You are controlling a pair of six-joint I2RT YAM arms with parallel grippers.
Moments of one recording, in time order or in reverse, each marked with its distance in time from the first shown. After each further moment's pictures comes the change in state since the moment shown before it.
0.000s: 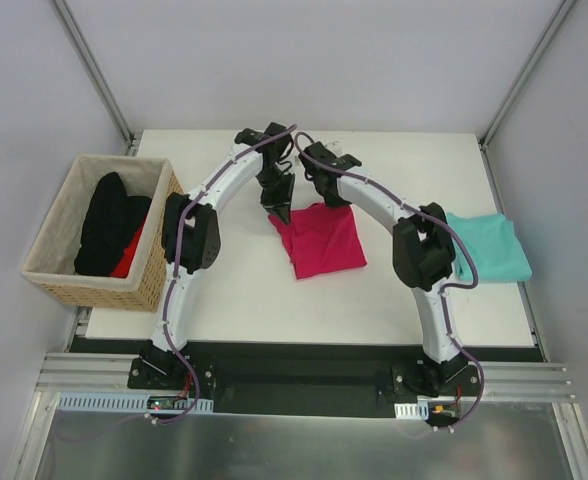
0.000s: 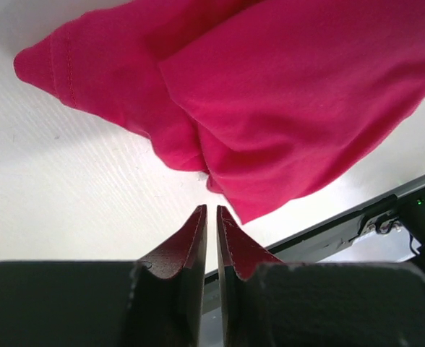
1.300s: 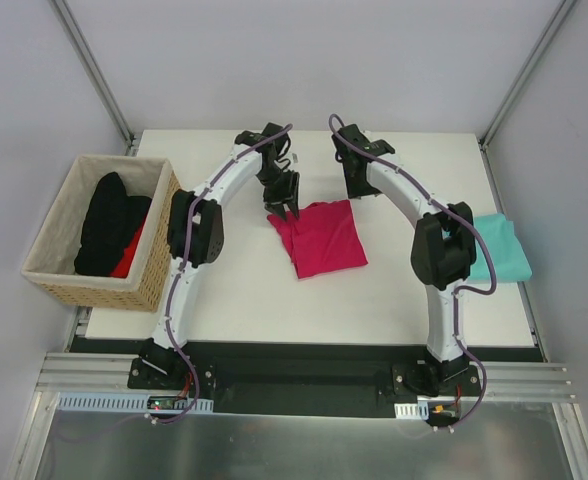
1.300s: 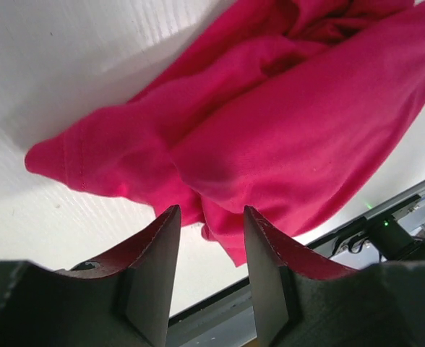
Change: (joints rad) left arm 0.035 0.095 0.047 0.080 0.064 -0.045; right arm -0.144 -0.074 0.007 -0.037 -0.112 -0.049
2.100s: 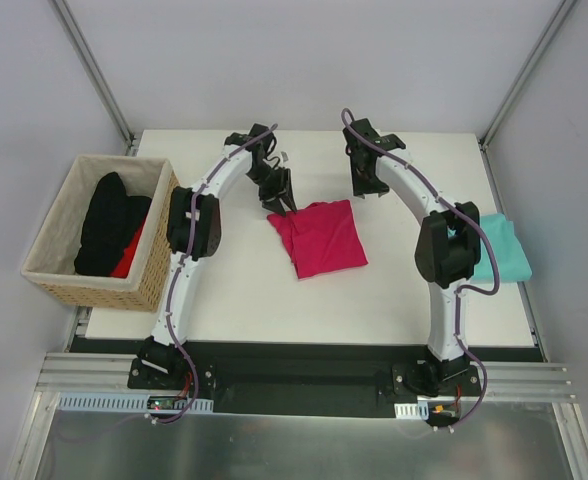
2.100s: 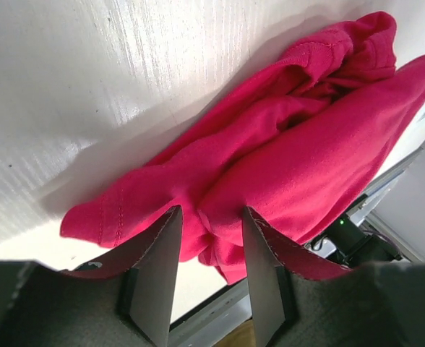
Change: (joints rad) left arm 0.090 0.114 0.064 0.063 0.169 -0.050; right arm -0.050 -0.001 0.033 -0.051 -0.095 0.022
